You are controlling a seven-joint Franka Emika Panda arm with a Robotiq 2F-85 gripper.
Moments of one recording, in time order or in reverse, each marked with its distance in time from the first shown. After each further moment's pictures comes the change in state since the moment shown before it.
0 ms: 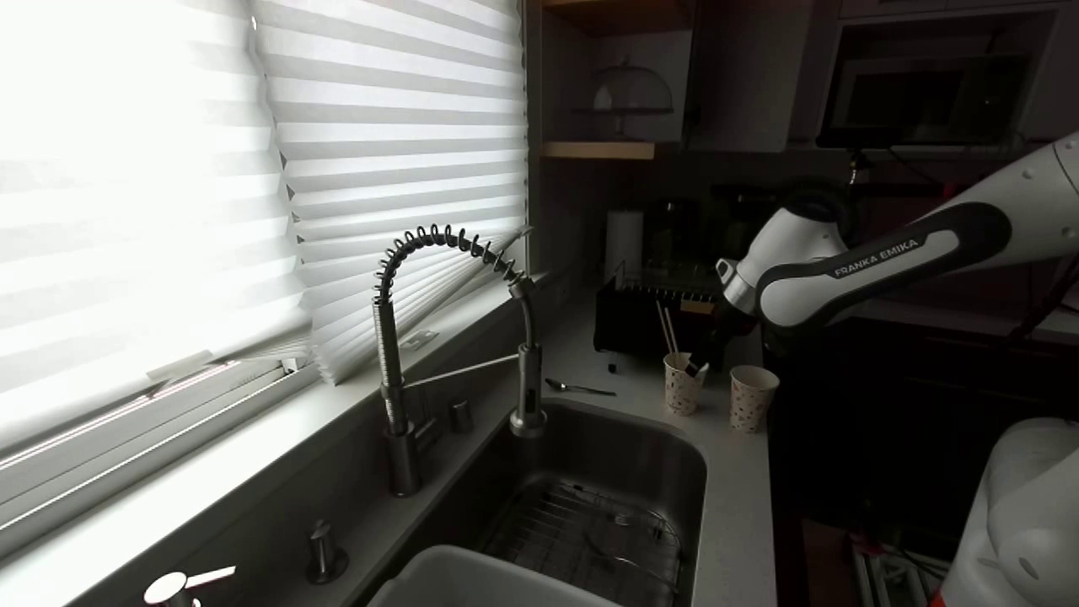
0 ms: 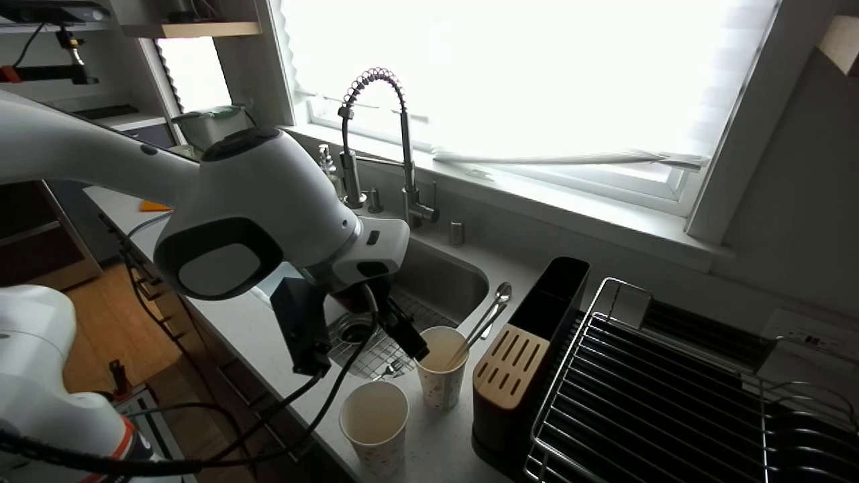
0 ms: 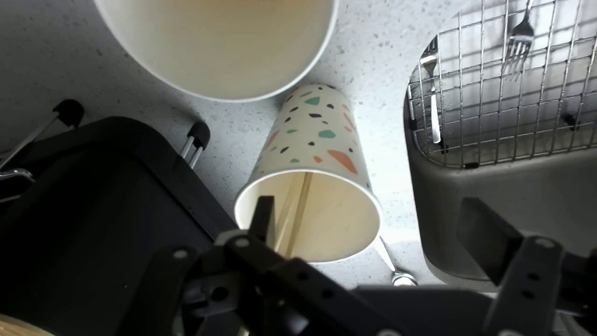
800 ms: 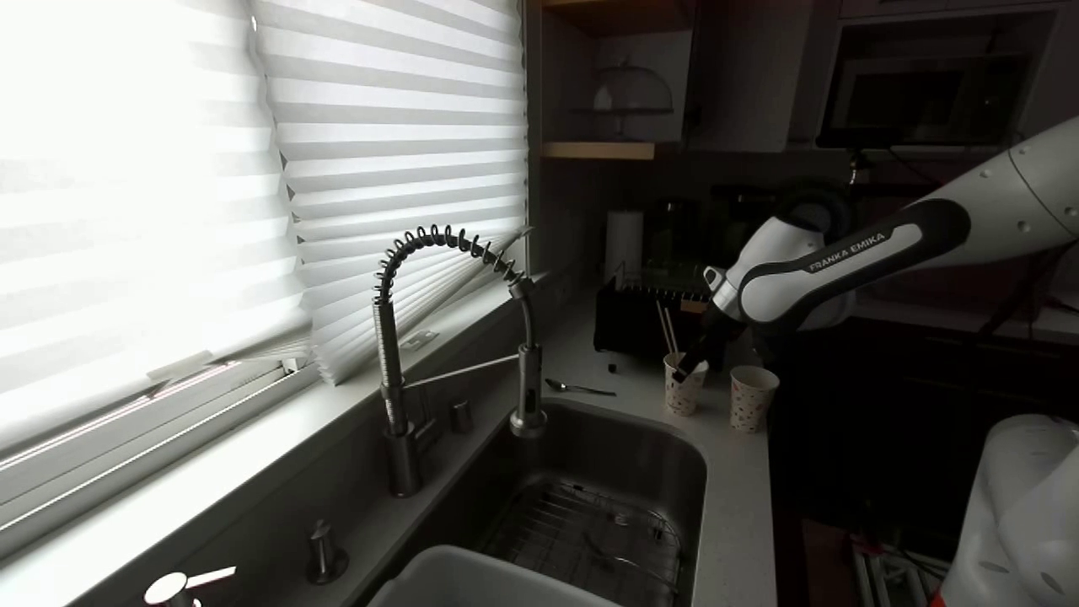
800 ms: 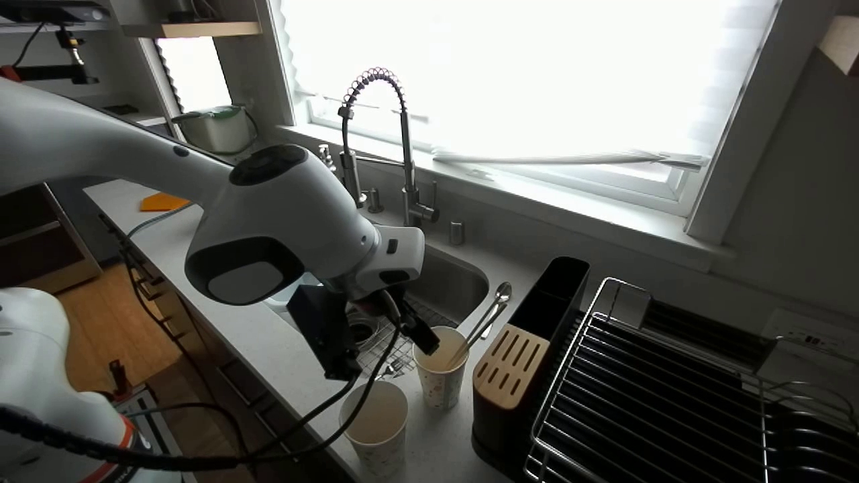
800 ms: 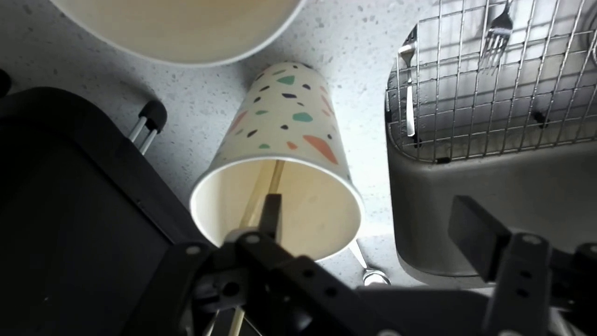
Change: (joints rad) arm 0.121 0.075 -0.095 0.027 0.144 0.052 -0.165
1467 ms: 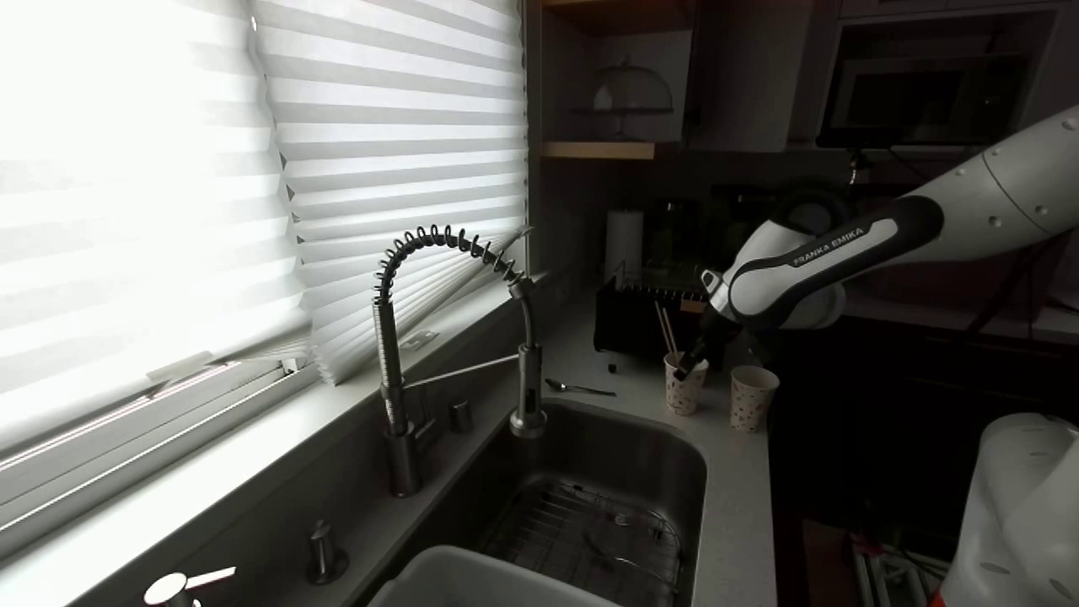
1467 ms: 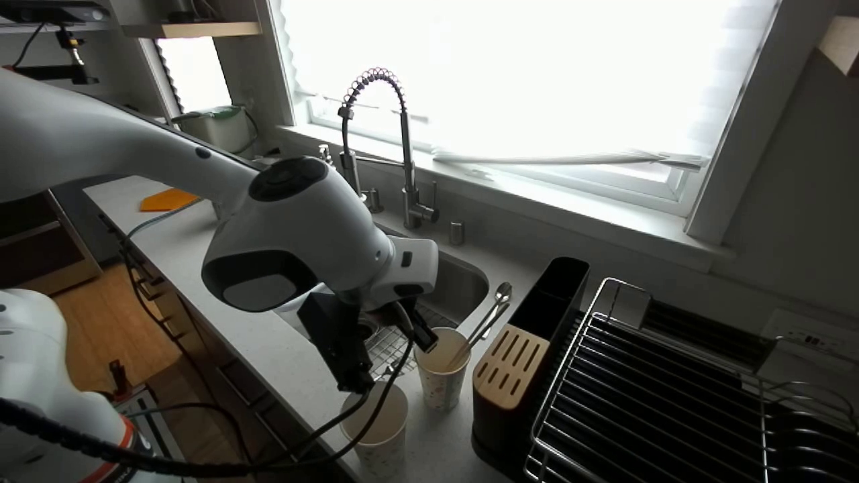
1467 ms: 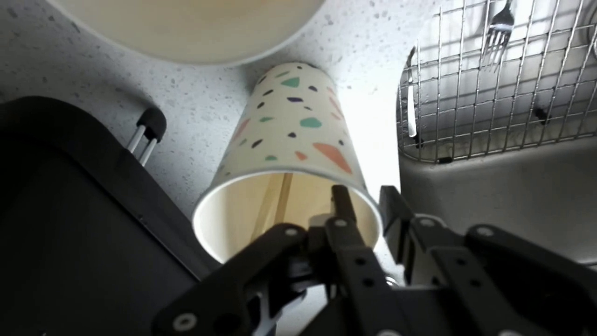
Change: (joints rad) arm 0.046 0.057 -0.060 0.036 0.080 0.001 -0.066
